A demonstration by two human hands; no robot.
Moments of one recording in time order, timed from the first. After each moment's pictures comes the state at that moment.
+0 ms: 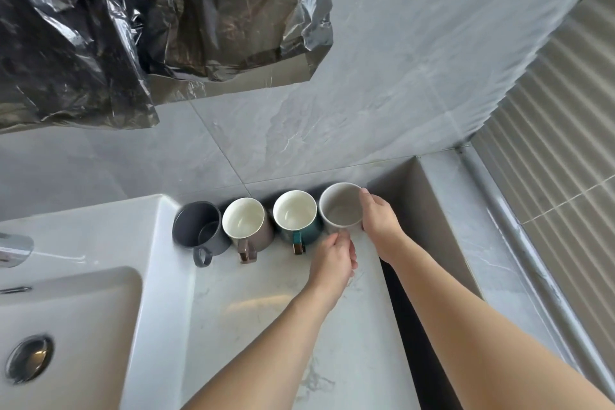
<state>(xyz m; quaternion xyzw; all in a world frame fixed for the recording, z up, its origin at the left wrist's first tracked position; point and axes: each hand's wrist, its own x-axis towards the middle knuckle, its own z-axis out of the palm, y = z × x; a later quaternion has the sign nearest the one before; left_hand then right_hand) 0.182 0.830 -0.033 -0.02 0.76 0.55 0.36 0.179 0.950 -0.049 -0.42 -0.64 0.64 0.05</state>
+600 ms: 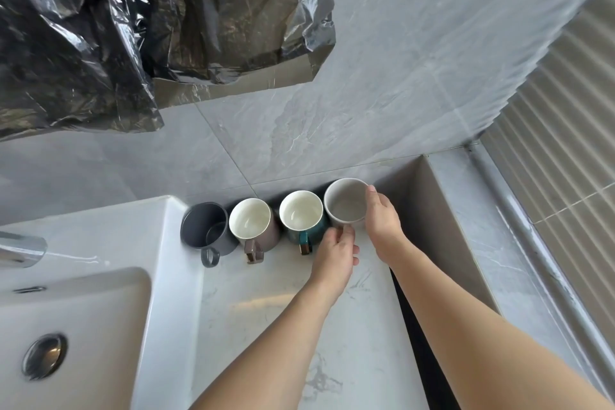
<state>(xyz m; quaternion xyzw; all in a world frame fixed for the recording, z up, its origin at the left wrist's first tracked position) 0.171 0.828 -0.038 -0.01 0.76 0.54 0.37 0.175 0.941 -0.053 -0.44 -0.60 0.66 0.09</state>
